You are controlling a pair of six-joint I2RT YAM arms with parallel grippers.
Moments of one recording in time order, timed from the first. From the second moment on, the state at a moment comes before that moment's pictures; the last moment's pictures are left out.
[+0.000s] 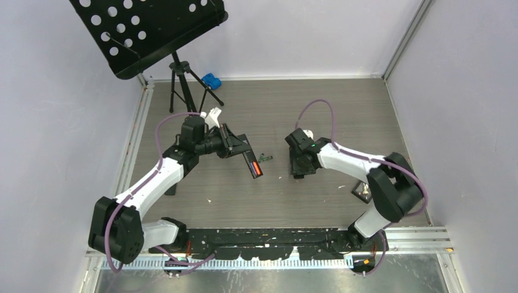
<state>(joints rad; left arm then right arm) -0.37 1.21 0.77 -0.03 0.63 -0.91 0.66 1.62 0.95 -0.55 0.21 0.59</state>
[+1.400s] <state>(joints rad) -0.37 1.24 0.77 0.03 0.68 -0.97 0.95 1.29 1.02 -0.37 -0.04 0.50</state>
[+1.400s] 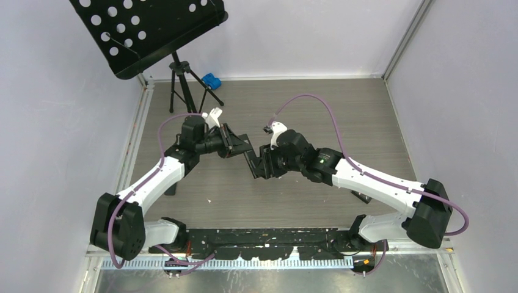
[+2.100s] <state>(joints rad) -0.36 1.24 0.75 0.03 0.66 -0.99 0.97 1.38 1.10 -0.43 -0.04 0.50</state>
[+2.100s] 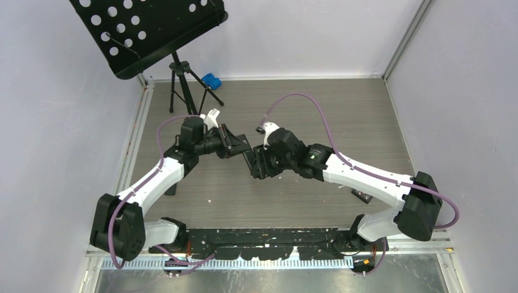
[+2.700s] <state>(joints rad) -0.35 1.24 0.70 0.10 0.65 -1.05 0.97 1.49 1.23 -0.57 0.00 0.55</state>
